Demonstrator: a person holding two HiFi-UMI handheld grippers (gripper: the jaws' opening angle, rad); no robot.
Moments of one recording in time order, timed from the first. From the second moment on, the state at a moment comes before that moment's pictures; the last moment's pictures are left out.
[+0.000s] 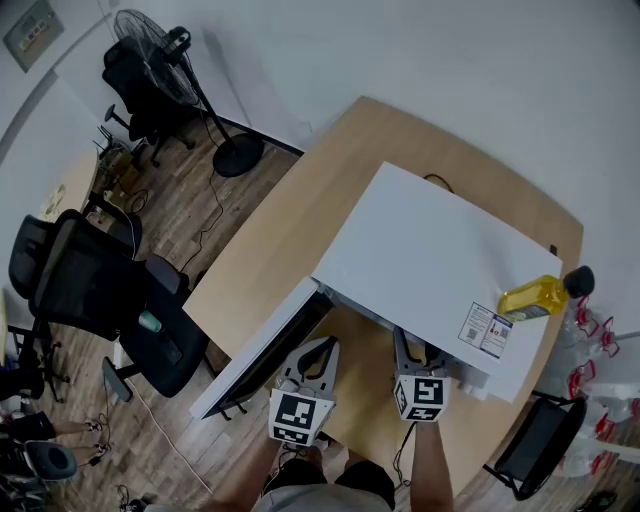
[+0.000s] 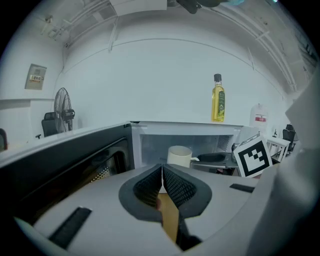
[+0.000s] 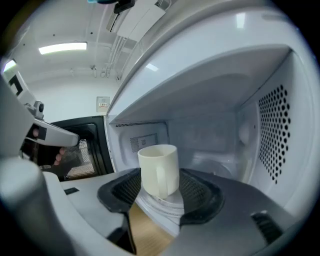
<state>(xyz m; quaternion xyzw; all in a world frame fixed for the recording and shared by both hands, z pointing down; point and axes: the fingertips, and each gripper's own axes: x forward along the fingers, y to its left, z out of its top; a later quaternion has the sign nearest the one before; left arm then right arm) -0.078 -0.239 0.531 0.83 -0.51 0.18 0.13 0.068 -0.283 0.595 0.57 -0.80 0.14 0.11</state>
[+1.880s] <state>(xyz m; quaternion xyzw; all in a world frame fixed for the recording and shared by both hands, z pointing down) -0.034 -0.117 0.403 0.94 -0.33 0.11 0.01 0.121 -0.056 0.413 0.74 -0.67 0.02 0.06</state>
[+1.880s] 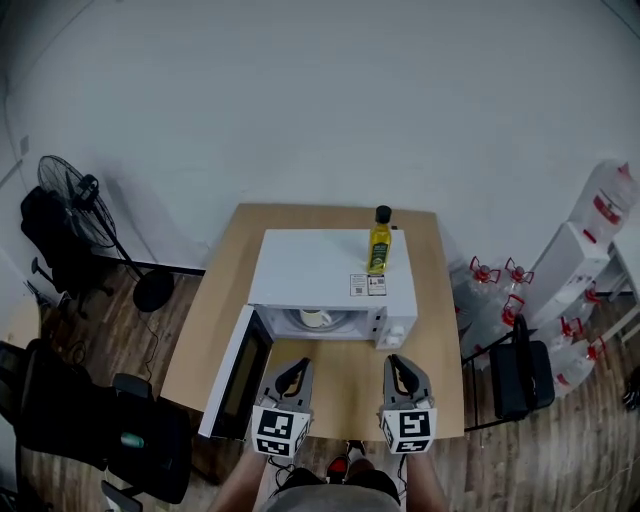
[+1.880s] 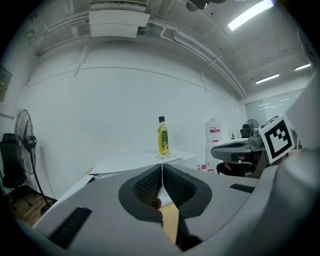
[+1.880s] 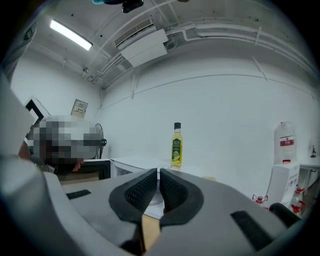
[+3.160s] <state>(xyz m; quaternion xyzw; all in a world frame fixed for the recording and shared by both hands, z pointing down) -0.038 -0.081 0.399 0.94 -0.31 0.10 0.01 0.108 -0.010 0.407 0.75 -0.66 0.01 0.05</state>
